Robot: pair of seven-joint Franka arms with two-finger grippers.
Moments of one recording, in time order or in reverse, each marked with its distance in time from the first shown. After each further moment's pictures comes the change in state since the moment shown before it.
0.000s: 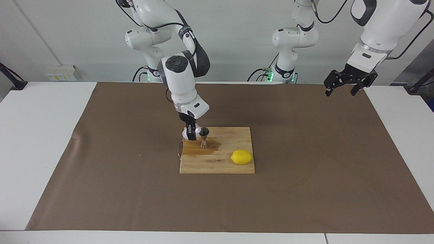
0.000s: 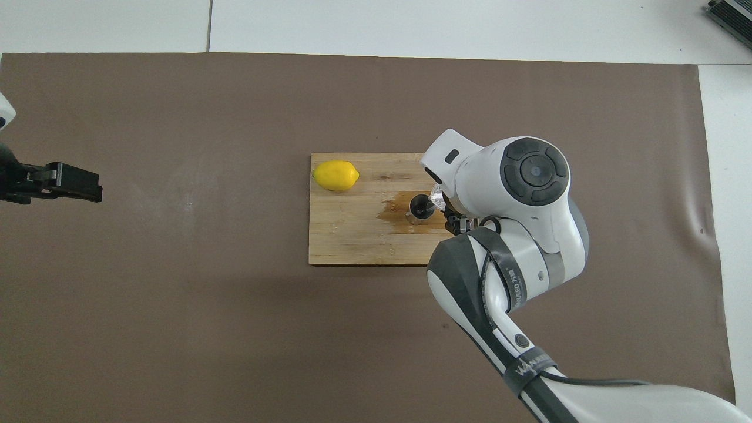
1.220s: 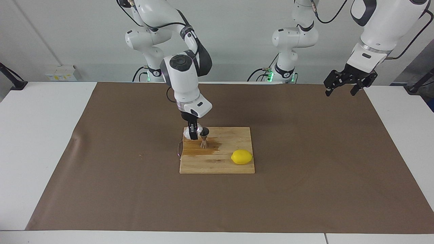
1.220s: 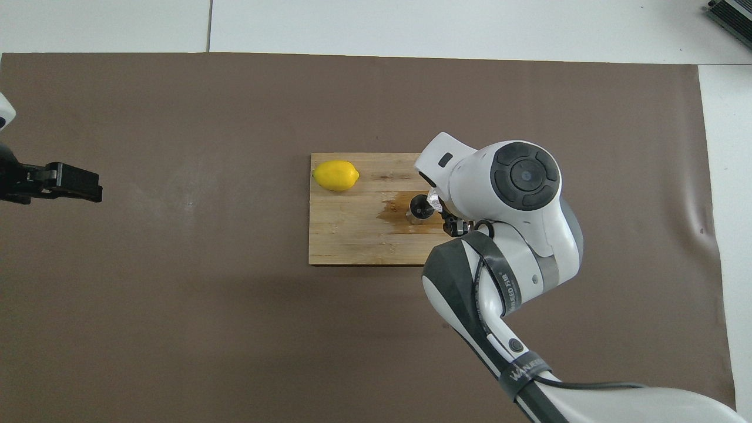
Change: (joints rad) left arm 0.000 0.000 0.000 0.000 0.000 0.000 0.000; right arm 0.013 0.000 -0.001 0.000 -0.013 0.001 0.000
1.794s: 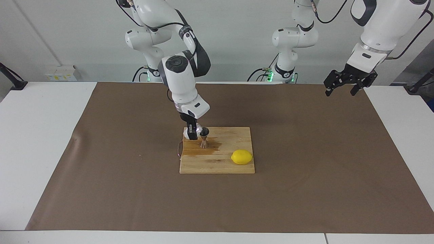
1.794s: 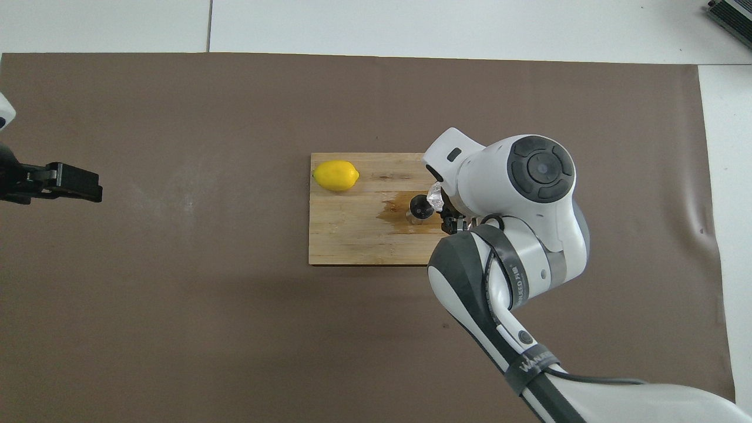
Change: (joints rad) left arm 0.000 0.000 0.000 0.000 0.000 0.000 0.000; right arm -0.020 -0.001 -0.001 0.000 0.104 0.001 0.002
